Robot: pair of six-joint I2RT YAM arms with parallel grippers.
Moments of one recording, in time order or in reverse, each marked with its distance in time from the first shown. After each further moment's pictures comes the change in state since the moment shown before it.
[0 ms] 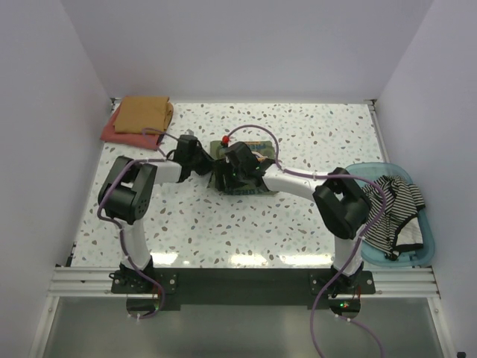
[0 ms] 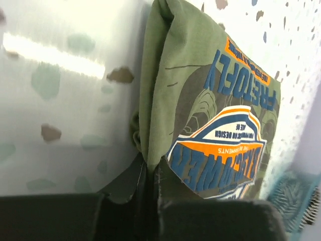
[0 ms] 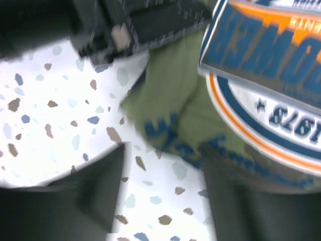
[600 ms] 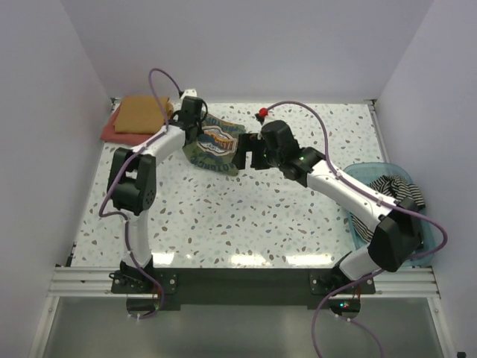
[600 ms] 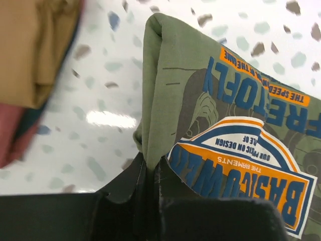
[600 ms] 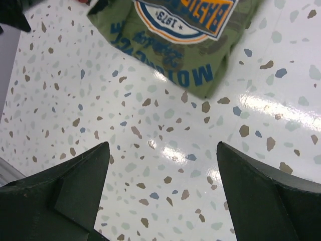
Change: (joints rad) left arm 0.006 0.129 0.580 -0.471 -0.521 0.640; right arm -0.112 -0.404 -0.024 -0.191 0.019 0.032
